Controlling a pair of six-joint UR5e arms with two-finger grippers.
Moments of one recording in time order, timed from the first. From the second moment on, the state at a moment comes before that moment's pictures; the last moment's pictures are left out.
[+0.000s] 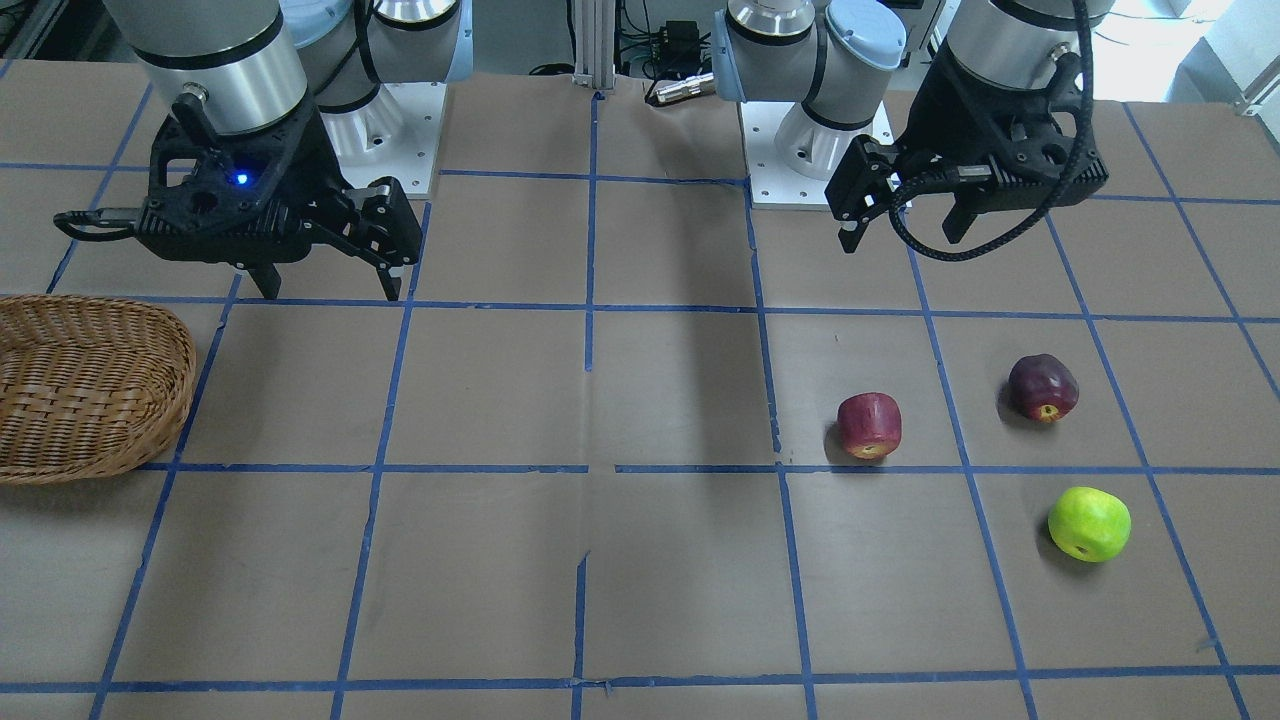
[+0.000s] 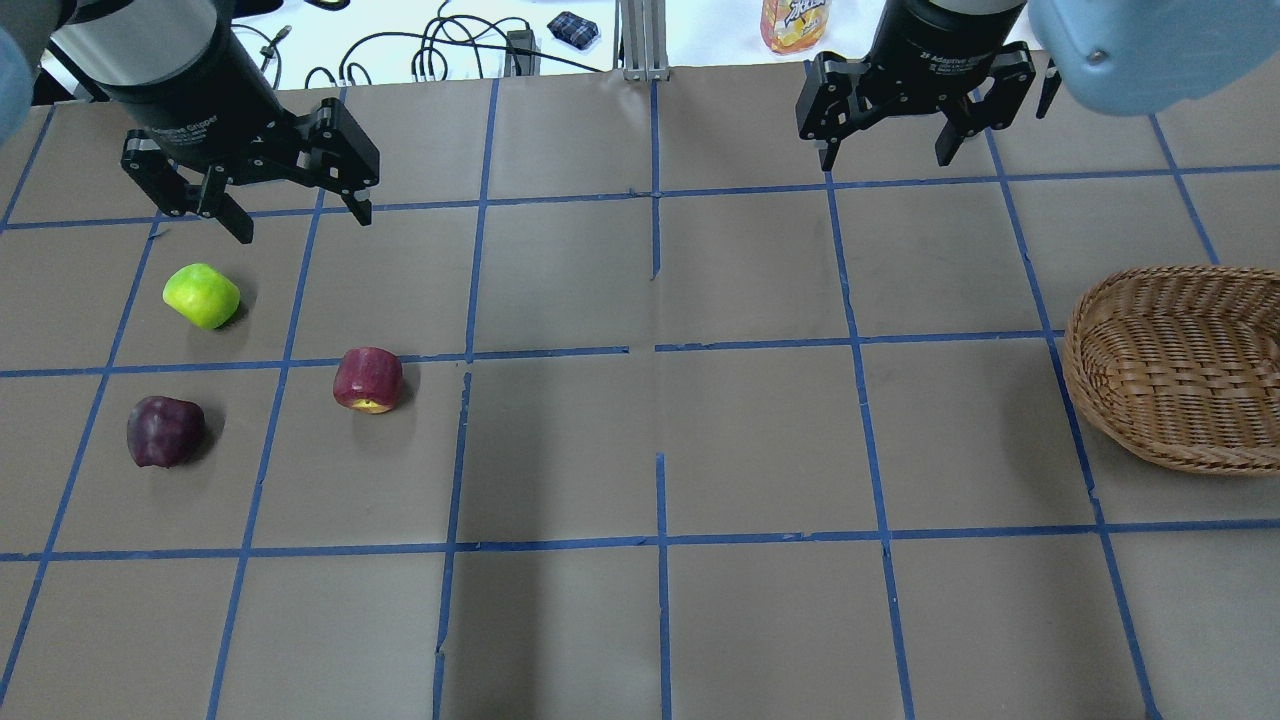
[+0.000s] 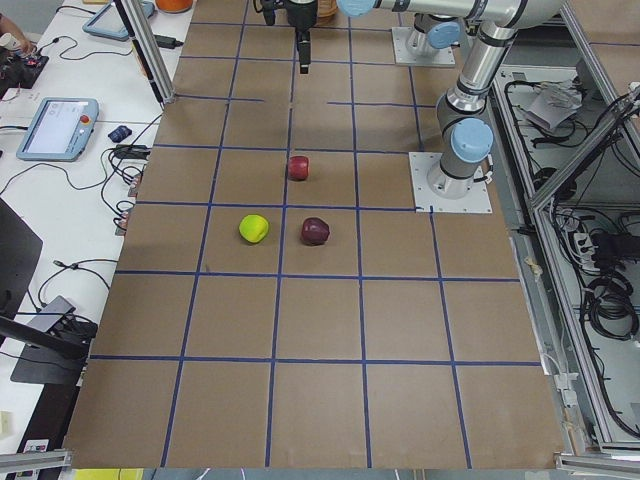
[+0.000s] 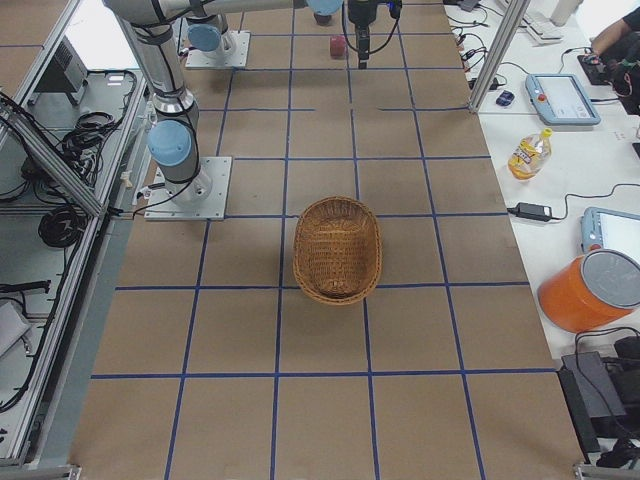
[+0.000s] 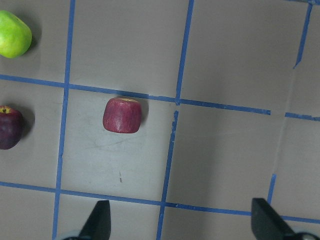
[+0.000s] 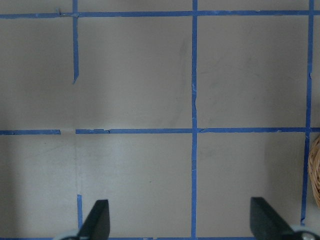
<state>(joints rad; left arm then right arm) -1.54 -1.56 -1.51 -1.66 1.57 -0.05 1.66 -1.47 1.43 -1.61 -1.57 0.09</state>
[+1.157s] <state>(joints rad) -1.28 -1.75 -2.05 -1.00 1.55 0.33 1.66 -1.47 1.43 -1.62 -1.57 0.08</state>
